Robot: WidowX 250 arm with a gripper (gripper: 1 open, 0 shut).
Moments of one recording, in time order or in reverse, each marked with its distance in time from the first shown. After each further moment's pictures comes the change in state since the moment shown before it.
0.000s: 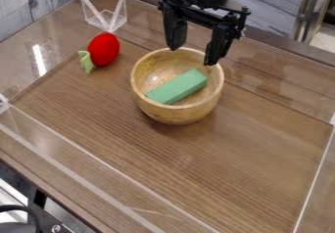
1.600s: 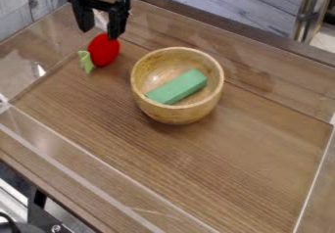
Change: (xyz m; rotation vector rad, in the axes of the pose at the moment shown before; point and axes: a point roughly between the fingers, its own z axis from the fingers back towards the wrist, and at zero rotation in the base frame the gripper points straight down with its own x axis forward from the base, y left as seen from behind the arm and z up) arm 0.027 0.178 -0.046 0.017 -0.015 0.180
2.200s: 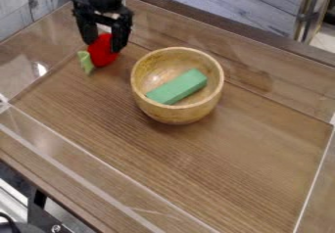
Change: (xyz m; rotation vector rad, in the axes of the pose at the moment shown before) arm 0.006 -0.008 -0.025 0.015 -0.022 -0.028
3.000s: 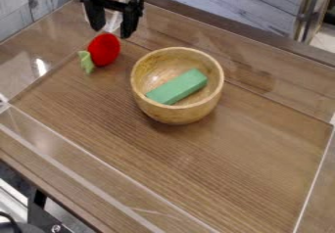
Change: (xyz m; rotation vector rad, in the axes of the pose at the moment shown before) arm 0.012 -0.011 0.024 0.002 0.007 0.068
